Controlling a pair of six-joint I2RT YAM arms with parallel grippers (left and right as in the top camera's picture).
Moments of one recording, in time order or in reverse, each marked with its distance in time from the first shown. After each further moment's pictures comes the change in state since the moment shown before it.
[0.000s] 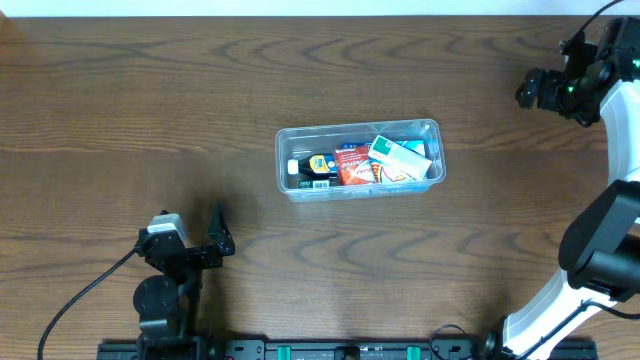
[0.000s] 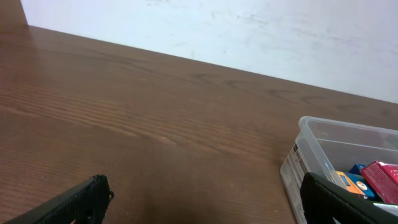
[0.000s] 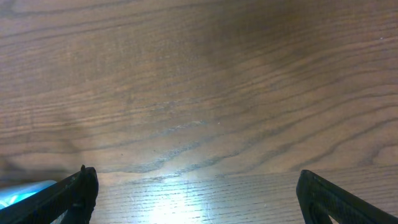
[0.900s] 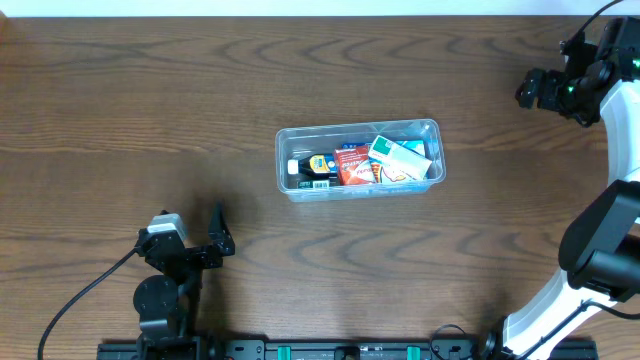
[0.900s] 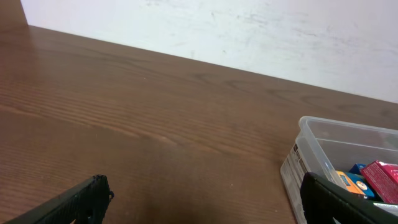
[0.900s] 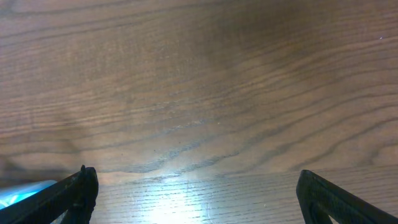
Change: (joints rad) left arm 0.000 0.000 0.000 -0.001 0.000 0.000; right arm 0.000 -0.003 0.000 0.000 0.000 0.000
